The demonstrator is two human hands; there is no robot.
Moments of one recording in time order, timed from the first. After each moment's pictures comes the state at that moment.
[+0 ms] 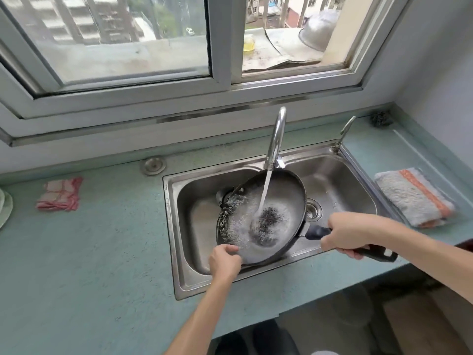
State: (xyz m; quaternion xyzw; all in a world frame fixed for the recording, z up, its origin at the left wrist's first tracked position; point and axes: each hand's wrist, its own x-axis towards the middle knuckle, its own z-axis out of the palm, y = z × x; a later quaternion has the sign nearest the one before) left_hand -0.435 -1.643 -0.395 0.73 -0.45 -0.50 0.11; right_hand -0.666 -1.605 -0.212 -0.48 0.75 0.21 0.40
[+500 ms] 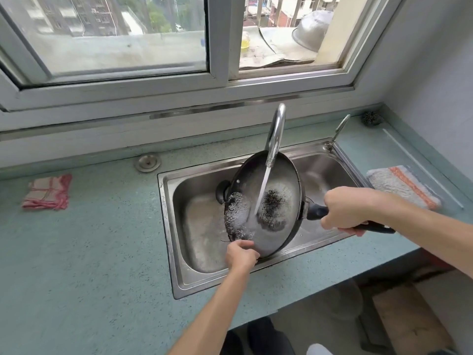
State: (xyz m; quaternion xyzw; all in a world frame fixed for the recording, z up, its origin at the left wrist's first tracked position) left_hand -0.468 -1.639 -0.405 0.70 -0.34 -0.61 0.14; right_hand -0.641 -1.629 -0.176 -0.53 0.76 0.28 0.26
